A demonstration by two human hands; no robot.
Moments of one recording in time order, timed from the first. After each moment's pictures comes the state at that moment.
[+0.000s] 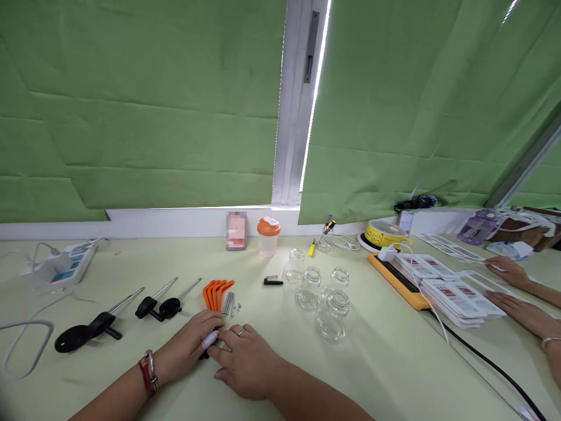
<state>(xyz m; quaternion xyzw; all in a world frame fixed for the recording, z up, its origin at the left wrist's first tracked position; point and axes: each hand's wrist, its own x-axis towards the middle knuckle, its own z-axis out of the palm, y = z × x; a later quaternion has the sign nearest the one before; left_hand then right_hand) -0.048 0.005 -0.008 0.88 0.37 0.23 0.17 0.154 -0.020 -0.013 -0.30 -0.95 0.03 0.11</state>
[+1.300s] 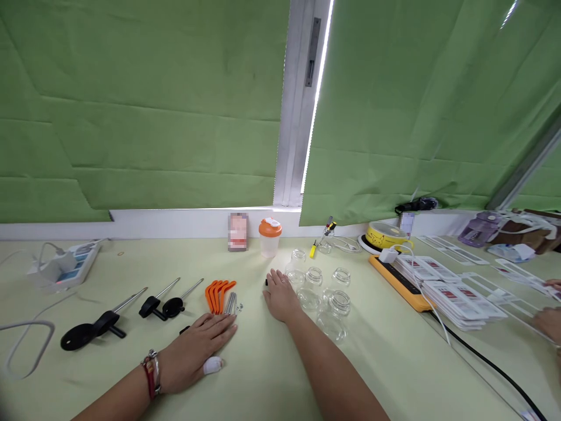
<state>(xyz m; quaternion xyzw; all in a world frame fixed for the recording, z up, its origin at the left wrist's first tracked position) -0.054 -0.002 -0.007 0.95 0.30 0.05 0.07 0.211 0.090 -0.041 -0.57 -0.81 0.04 0.15</state>
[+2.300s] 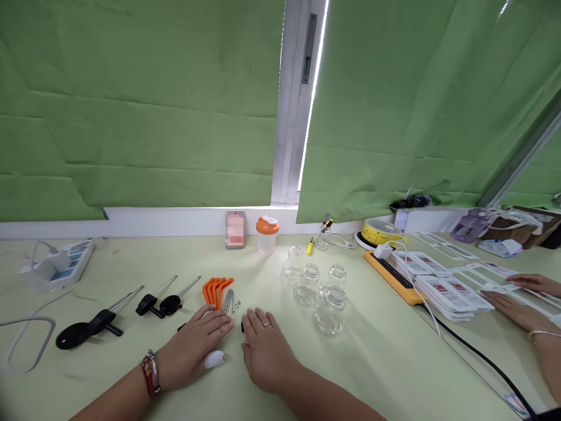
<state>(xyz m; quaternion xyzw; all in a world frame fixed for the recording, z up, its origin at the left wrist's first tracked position) -0.041 -0.011 0.006 0.95 0.29 0.14 0.04 0.180 -0.030 -0.028 -0.47 -0.87 0.09 0.13</state>
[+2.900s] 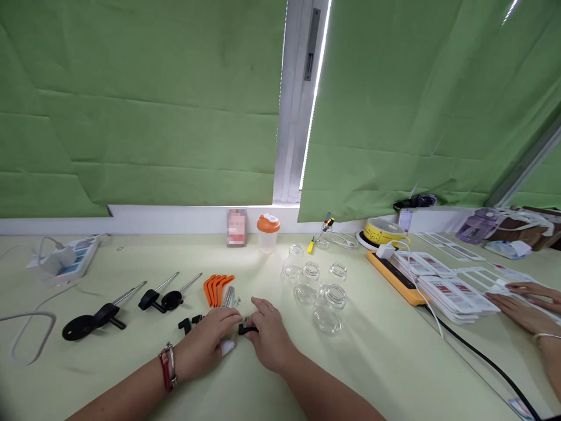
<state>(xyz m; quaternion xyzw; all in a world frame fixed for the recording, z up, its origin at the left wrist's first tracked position) -0.006 -0.013 0.000 0.90 0.38 0.19 0.14 0.190 -0.016 -0.027 -0.49 -0.80 0.20 0.26</state>
